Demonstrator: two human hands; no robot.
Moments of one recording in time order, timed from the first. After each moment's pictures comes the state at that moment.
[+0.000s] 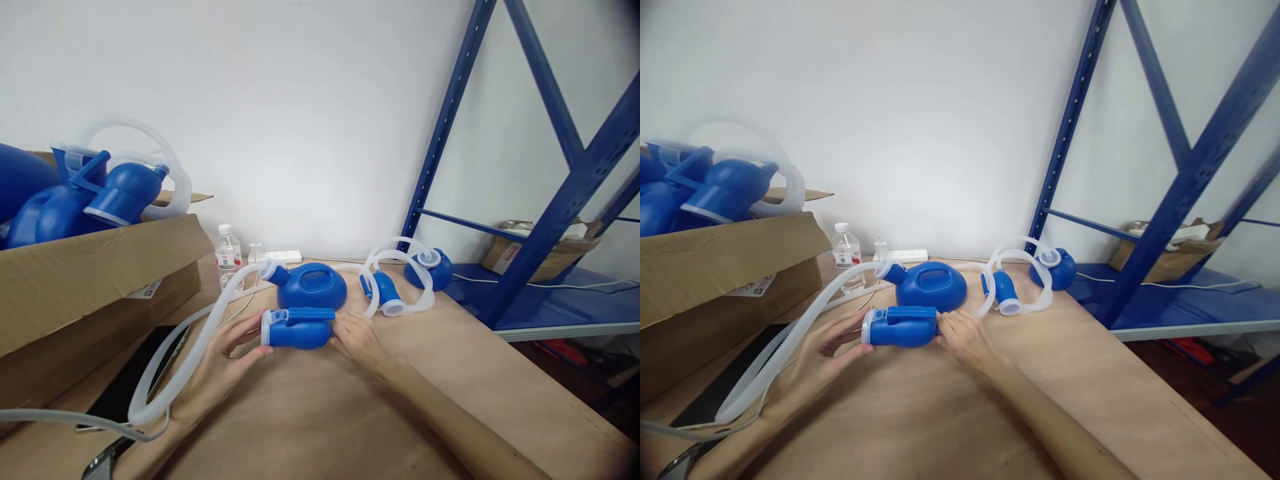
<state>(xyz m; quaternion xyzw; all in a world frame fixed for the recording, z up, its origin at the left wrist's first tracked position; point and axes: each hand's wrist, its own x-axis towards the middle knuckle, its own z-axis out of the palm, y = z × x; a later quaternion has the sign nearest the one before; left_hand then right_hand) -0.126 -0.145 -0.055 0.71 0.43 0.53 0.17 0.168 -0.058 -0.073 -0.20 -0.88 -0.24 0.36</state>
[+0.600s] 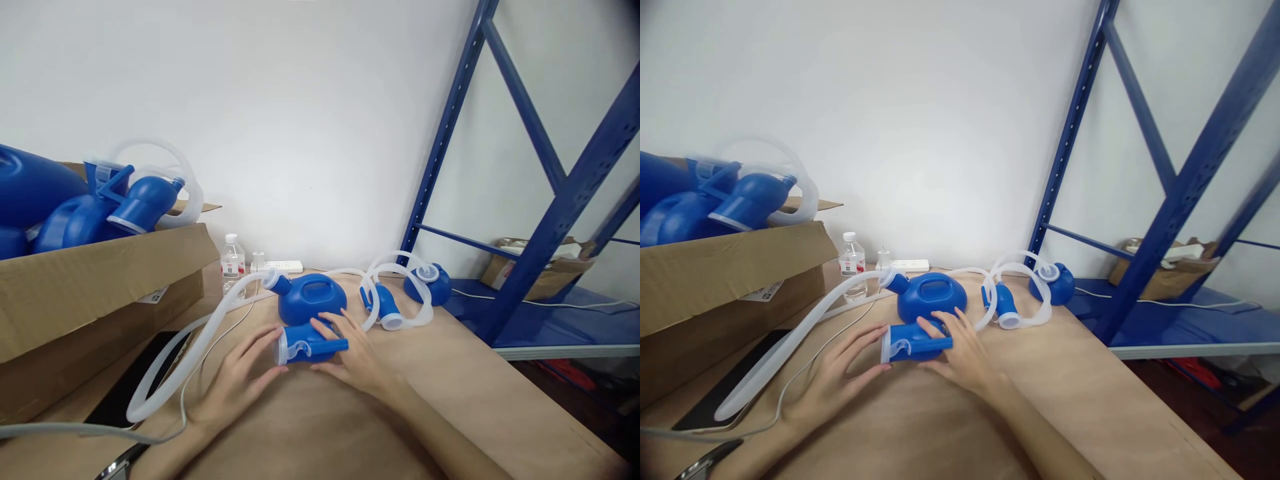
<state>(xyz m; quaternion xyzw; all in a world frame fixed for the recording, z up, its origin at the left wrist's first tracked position) -0.112 -0.149 -0.065 0.79 0.40 0.46 -0.03 0.164 -0.081 -0.059 -0.26 -0.91 -0.15 0.30</state>
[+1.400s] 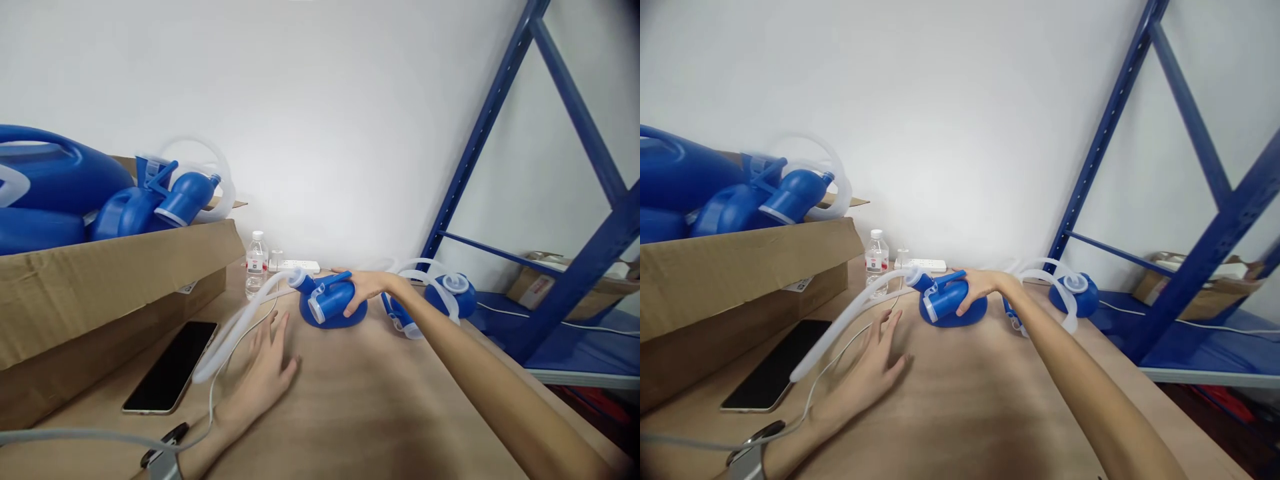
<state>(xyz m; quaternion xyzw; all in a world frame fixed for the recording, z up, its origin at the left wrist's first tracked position) -0.118 -0.135 -0.098 0.72 0.58 0.37 0.05 0.135 0.046 0.070 -0.26 -0.96 0.10 0.03</state>
